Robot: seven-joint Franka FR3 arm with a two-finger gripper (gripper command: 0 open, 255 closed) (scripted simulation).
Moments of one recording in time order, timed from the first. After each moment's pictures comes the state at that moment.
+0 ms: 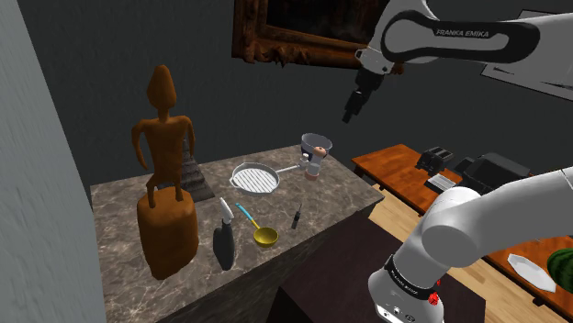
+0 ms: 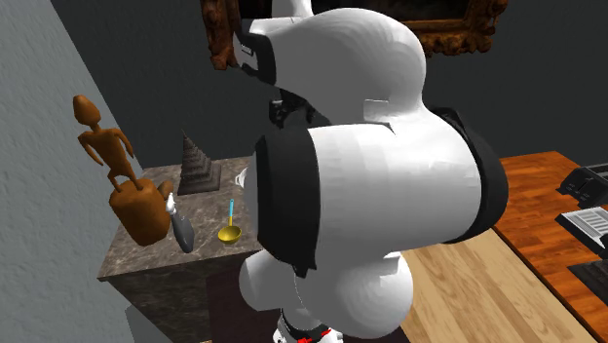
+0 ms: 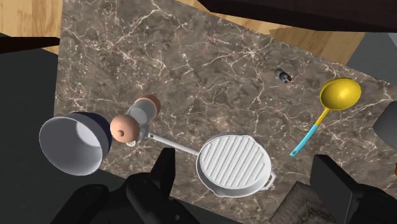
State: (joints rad) arm -0.01 -0.60 -0.22 -2.31 -0.15 1.83 -0.33
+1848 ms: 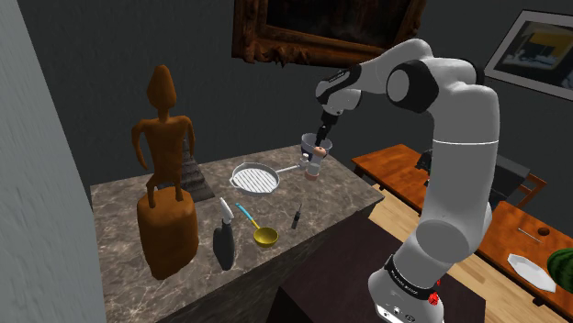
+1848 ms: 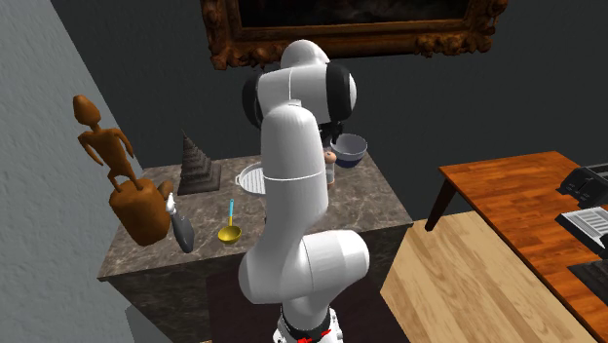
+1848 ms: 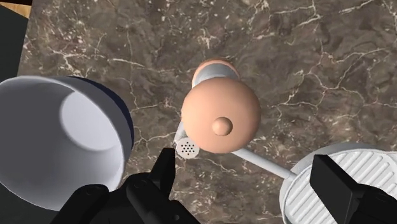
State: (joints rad) arm -0.14 0.46 -0.45 -1.79 0.31 2.20 -1.01
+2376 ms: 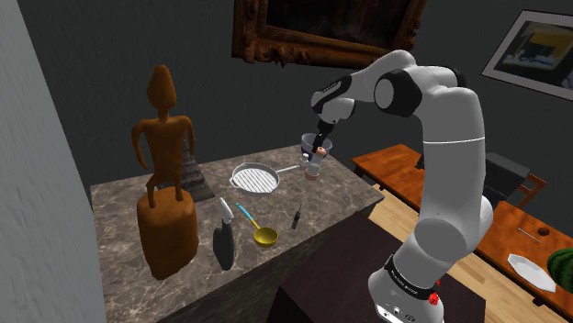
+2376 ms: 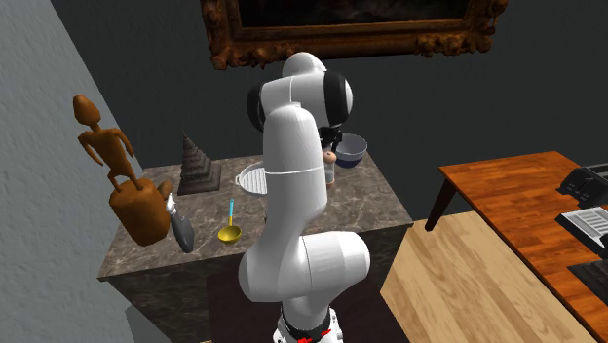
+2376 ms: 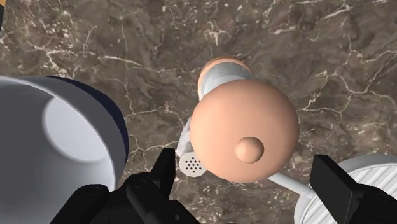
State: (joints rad) arm -0.17 0.57 -0.41 -1.75 0.36 2.26 -1.05
